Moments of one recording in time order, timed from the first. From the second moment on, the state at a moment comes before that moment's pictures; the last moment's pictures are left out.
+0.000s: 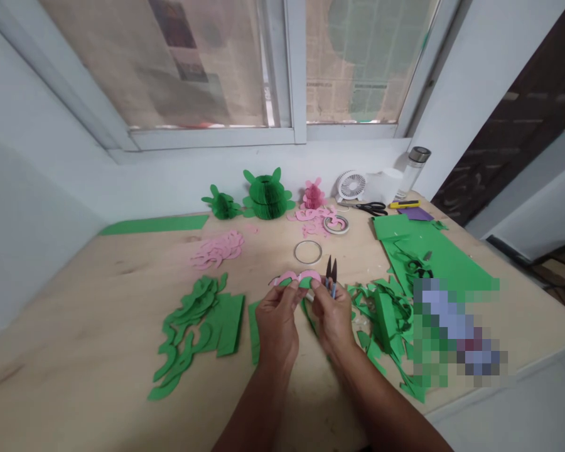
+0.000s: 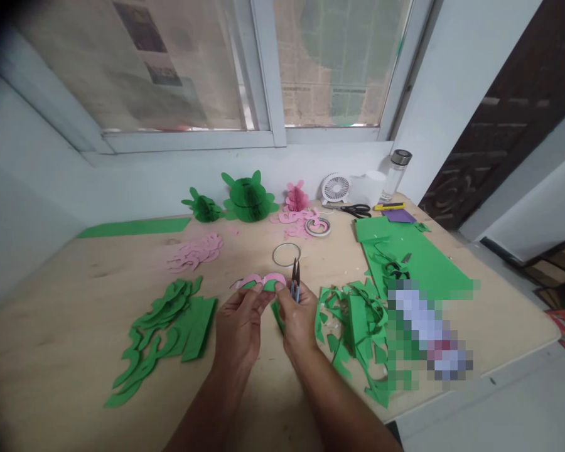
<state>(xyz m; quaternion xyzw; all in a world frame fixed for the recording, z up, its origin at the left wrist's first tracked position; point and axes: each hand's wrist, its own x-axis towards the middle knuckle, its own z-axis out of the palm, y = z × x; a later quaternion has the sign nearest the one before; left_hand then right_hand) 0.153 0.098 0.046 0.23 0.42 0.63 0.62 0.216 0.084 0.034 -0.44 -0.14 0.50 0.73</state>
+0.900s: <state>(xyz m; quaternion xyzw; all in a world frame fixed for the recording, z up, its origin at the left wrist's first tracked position) 0.157 0.097 0.048 0.19 0.41 0.65 0.61 0.206 0.083 0.031 -0.43 -0.17 0.50 0.73</state>
